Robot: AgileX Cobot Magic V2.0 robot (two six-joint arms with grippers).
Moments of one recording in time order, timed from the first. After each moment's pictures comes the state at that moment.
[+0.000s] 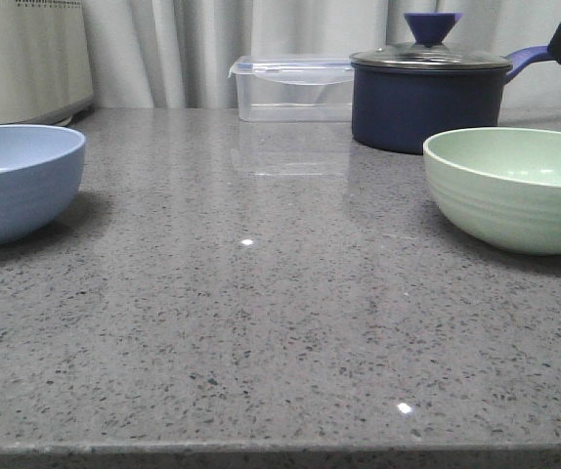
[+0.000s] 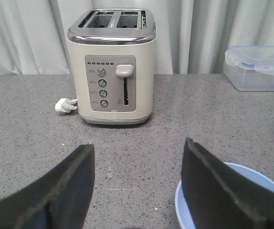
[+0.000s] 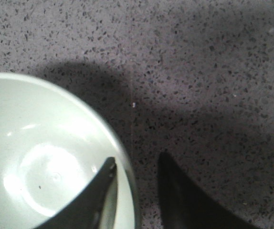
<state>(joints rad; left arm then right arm) 0.01 0.53 -0.61 -0.05 0.37 0.00 0.10 1.40 -1.04 0.16 0.85 0.10</state>
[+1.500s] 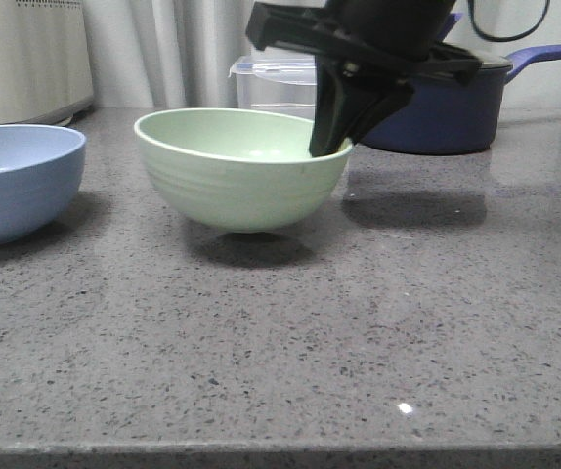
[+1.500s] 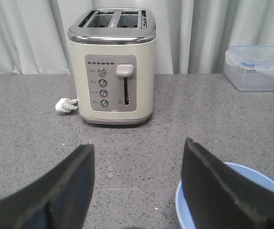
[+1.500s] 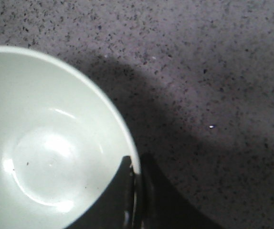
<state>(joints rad) 0.01 0.53 -0.61 -0.05 0.37 0.00 0.56 1.70 -1.39 0.19 0.83 0.09</state>
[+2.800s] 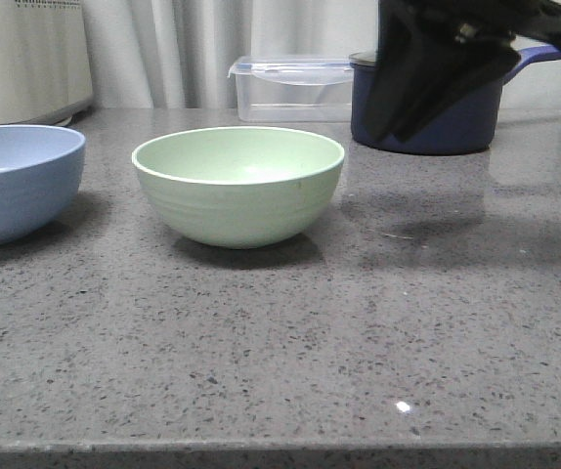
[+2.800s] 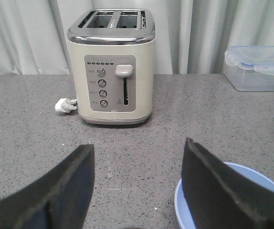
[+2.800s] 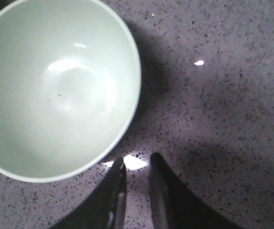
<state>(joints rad) 0.01 0.53 -0.61 -0.05 0.37 0.00 0.56 1.43 -1.14 0.19 0.77 0.09</state>
